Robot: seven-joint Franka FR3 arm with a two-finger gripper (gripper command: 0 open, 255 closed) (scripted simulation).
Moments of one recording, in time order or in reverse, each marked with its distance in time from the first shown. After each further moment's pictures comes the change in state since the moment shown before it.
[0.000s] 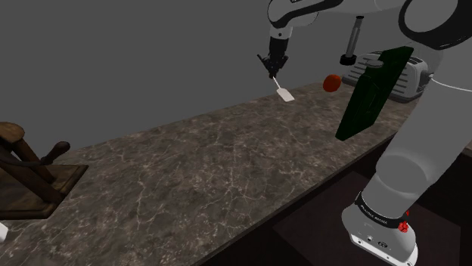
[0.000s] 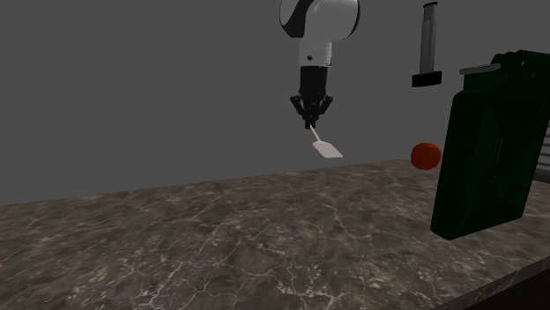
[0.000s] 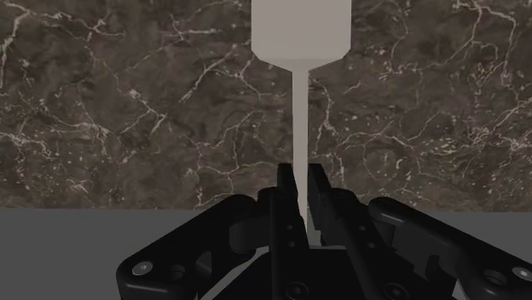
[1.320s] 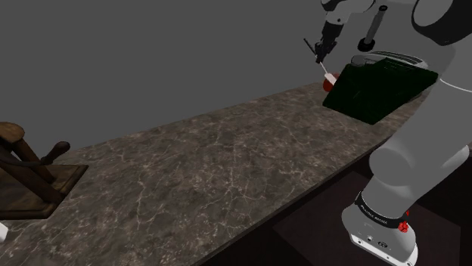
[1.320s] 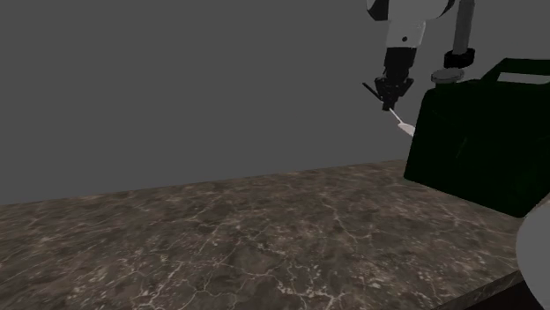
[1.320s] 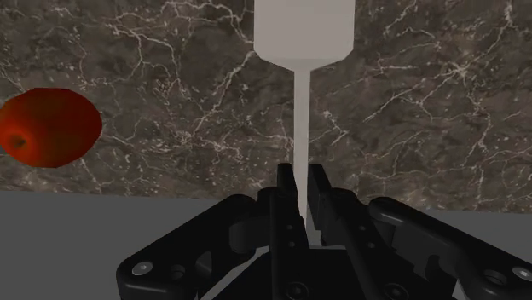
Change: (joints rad) arm -0.227 -0.064 -0.207 0.032 0.048 -0.010 -0.471
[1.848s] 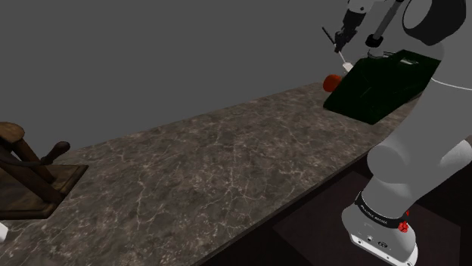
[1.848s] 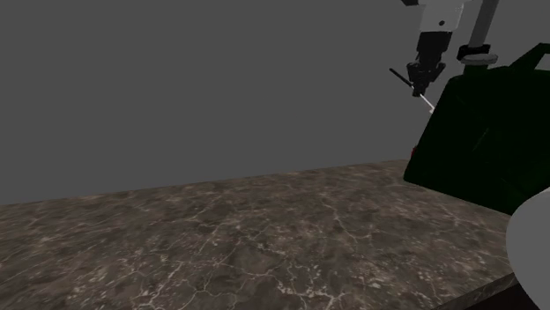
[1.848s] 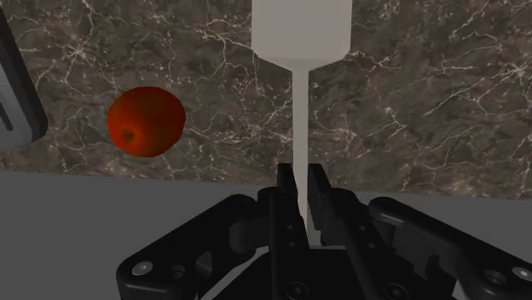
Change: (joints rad) arm -0.091 0.077 -0.084 0.184 0.057 -0.066 -0.170
